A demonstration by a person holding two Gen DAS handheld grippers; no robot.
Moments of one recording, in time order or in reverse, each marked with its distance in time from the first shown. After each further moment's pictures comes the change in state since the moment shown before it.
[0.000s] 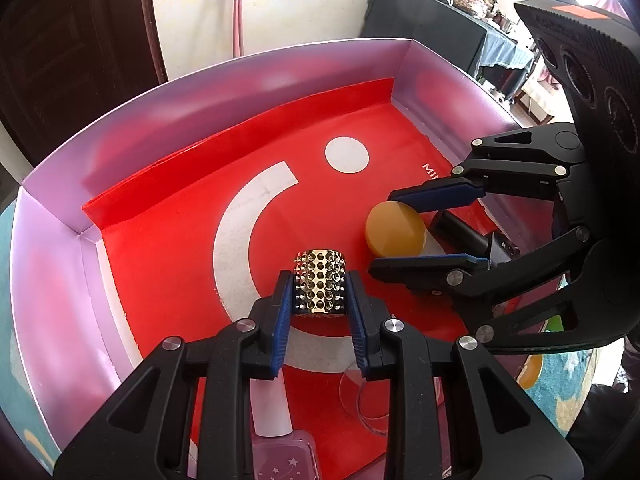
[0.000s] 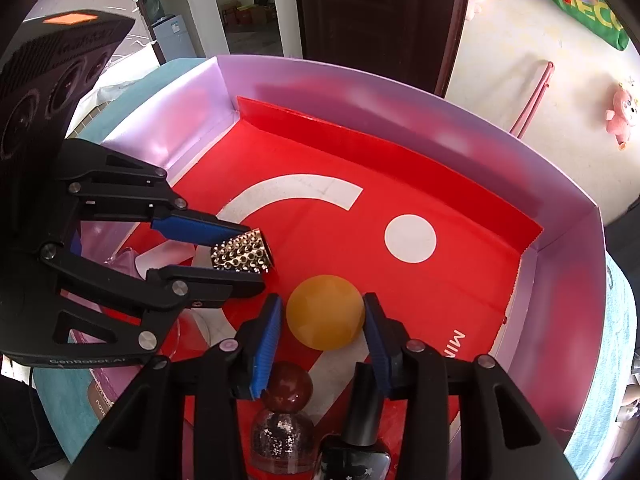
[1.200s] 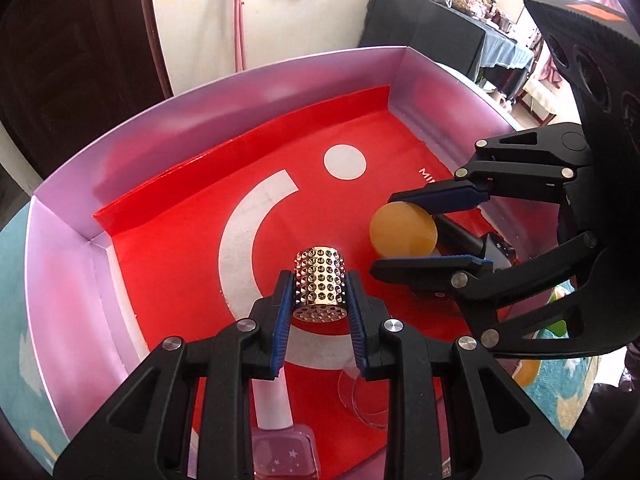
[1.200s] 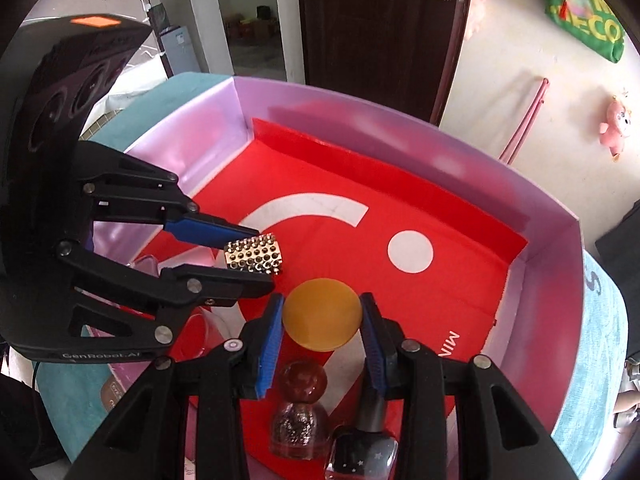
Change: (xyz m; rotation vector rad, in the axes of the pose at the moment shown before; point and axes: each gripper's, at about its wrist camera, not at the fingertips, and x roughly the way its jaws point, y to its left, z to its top) left arm -0.006 -0.004 0.001 0.017 -0.014 0.020; right arm -0.020 0.011 -0.002 -0.015 -0.050 -0.011
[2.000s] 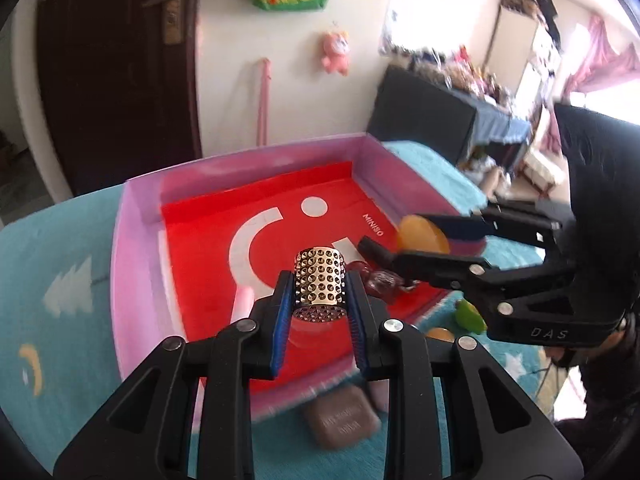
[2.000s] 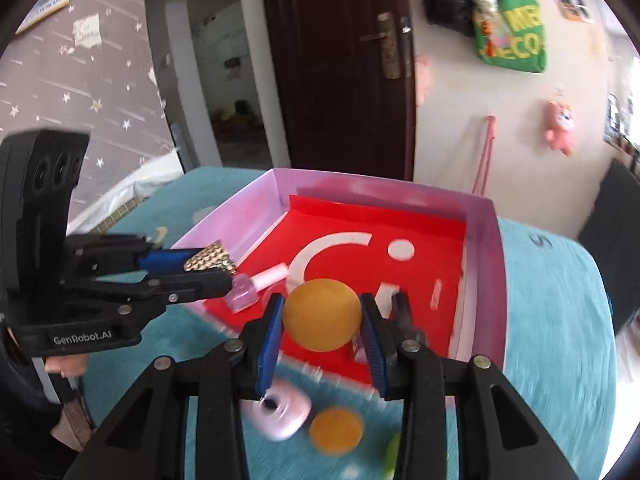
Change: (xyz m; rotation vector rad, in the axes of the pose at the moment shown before) left arm -0.097 -0.035 -0.055 -0.081 -0.287 0.034; right arm -0.104 0.046 -0.070 0.128 -0.349 -0.025
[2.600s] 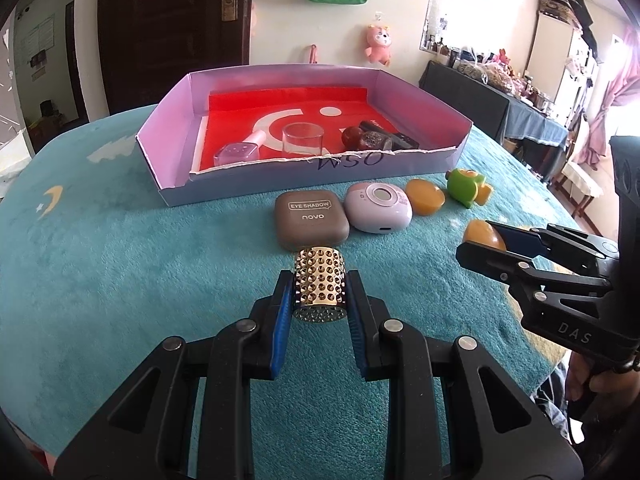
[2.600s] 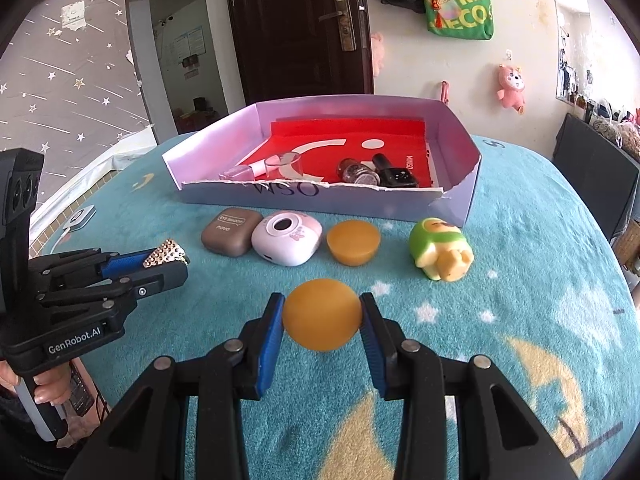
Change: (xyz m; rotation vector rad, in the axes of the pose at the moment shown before) left arm -0.044 -0.064 -0.158 -0.123 -0.046 0.176; right arm -0.040 0.043 -0.139 0.117 0.013 -0.148
